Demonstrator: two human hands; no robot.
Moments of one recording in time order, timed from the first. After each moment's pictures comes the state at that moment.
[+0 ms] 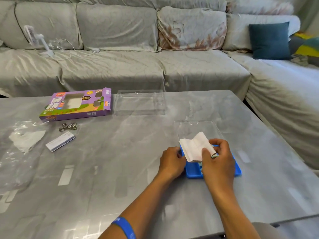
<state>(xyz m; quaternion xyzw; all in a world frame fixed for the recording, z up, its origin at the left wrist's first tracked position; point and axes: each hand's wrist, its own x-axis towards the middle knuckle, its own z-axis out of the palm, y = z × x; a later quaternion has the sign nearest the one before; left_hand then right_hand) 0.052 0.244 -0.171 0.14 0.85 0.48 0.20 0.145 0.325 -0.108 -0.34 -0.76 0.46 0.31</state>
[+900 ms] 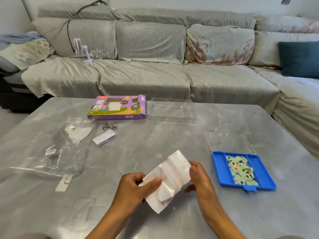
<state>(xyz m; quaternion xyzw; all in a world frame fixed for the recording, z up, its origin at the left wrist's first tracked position) 0.107 0.016 -0.116 0.01 0.74 0.66 0.15 0.155 0.201 -0.111 -0.10 -0.74 0.66 0.06</state>
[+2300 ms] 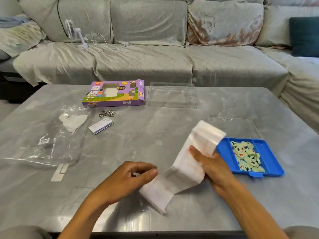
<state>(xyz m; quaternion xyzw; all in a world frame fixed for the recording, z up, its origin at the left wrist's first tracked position) 0.089 -0.007 -0.109 0.17 0.80 0.50 0.28 0.120 0.236 -0.123 -0.28 -0.64 0.72 0.02</state>
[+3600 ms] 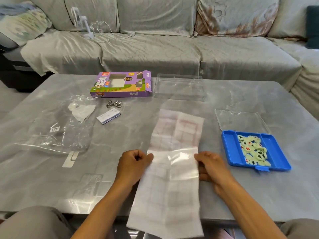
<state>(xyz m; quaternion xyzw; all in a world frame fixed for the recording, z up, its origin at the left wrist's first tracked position) 0.078 0.007 -0.161 -0.08 0.82 0.56 0.09 0.131 0.223 -0.137 -0.32 -0.65 0.69 -0.06</state>
